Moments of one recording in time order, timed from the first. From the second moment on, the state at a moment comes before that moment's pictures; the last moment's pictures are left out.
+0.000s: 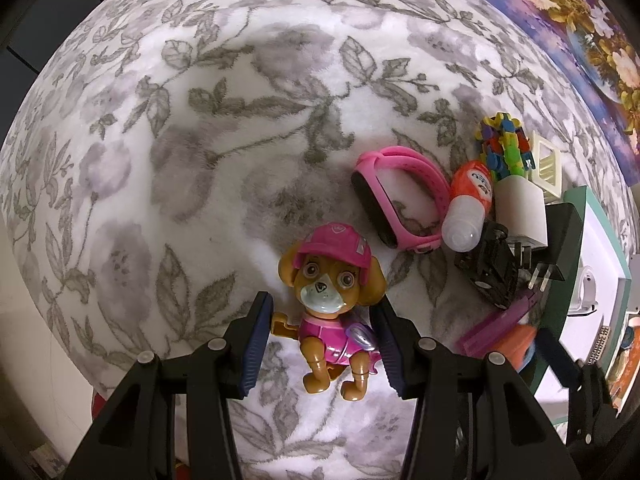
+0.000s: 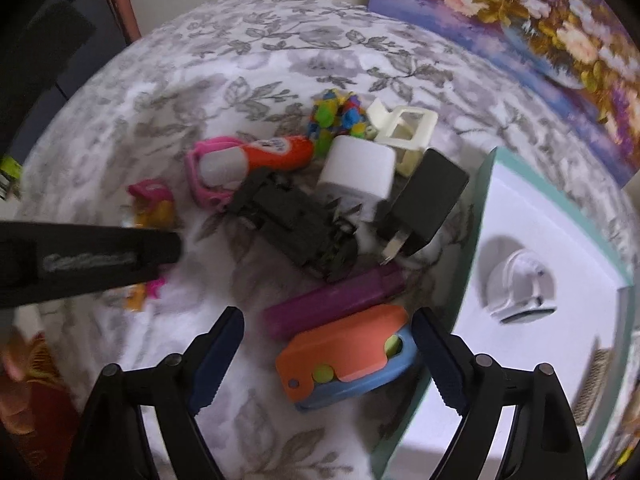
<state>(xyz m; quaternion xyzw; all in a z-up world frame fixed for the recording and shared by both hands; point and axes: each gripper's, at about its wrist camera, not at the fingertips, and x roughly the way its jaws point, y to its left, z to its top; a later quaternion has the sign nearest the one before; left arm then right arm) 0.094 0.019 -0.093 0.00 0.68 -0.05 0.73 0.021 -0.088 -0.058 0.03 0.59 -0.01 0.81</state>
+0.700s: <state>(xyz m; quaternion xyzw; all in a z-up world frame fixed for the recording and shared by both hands) 0.089 0.023 -0.097 0.01 0.69 -0.06 0.72 0.013 -0.067 -0.075 -0.02 0.61 0.01 0.79</state>
